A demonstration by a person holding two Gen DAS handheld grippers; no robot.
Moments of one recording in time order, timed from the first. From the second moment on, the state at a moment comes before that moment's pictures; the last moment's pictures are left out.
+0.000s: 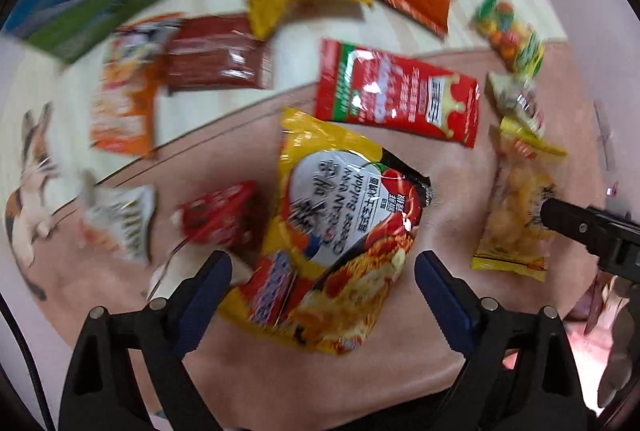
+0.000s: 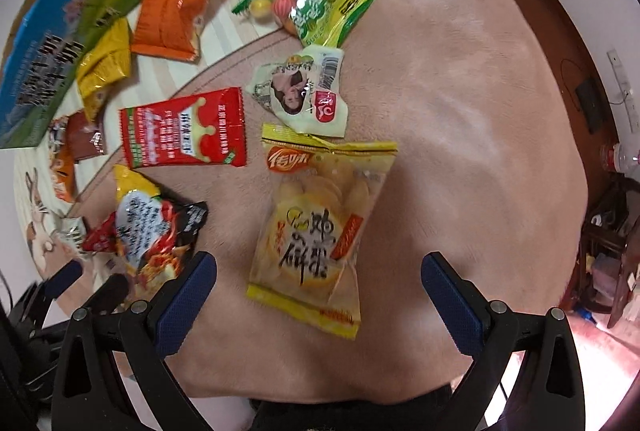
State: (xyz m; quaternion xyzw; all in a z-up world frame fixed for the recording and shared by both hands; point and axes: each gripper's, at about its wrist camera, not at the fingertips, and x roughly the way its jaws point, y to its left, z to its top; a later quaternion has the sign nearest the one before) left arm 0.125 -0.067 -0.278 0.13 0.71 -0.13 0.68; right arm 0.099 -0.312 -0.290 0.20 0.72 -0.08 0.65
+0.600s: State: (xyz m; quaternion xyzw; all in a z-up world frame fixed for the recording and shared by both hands) left arm 0.171 -0.036 -0.320 -0.06 0.77 -0.01 0.64; right arm 0.136 -0.299 -0.360 0.16 0.74 -0.05 0.65
